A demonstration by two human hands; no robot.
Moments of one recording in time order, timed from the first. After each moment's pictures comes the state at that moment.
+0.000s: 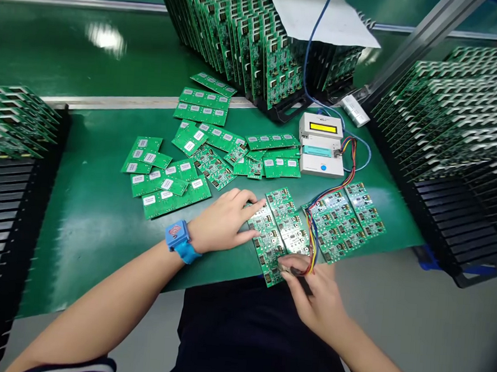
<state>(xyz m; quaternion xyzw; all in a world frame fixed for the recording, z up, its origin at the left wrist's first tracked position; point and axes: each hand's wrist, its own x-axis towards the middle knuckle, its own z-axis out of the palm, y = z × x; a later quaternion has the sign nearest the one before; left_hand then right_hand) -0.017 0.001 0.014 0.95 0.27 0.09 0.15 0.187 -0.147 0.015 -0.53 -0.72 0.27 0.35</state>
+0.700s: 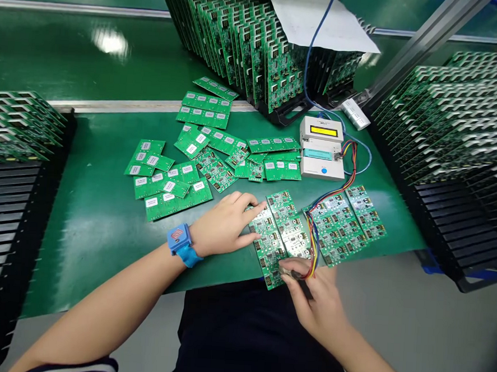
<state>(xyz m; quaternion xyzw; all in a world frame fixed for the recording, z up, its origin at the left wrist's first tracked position) -0.016 -0.001 0.018 0.94 0.28 0.07 0.16 0.185 -0.148 0.016 -0.55 -0.72 0.25 0.34</state>
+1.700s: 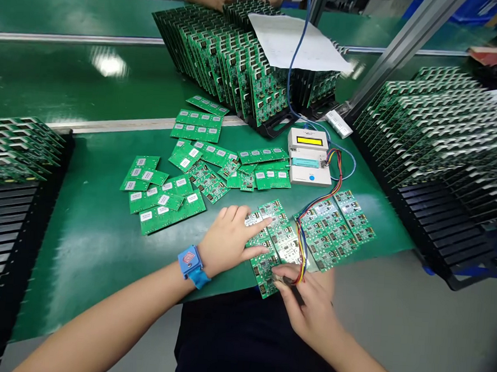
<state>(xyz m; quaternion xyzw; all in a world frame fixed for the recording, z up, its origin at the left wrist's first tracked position) 0.004 -0.020 0.011 0.93 0.34 0.08 0.07 0.185 -0.148 0.014 -0.54 -0.72 0.27 0.35</state>
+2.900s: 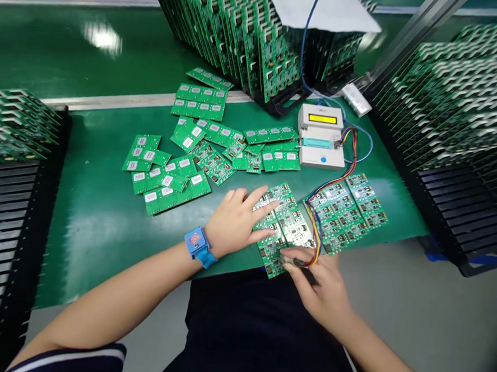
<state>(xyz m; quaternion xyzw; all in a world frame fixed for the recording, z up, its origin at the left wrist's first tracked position) 0.005 -0.022 0.013 0.94 0.33 0.05 0.04 0.189 -0.149 0.017 -0.57 -0.69 0.28 0.35</state>
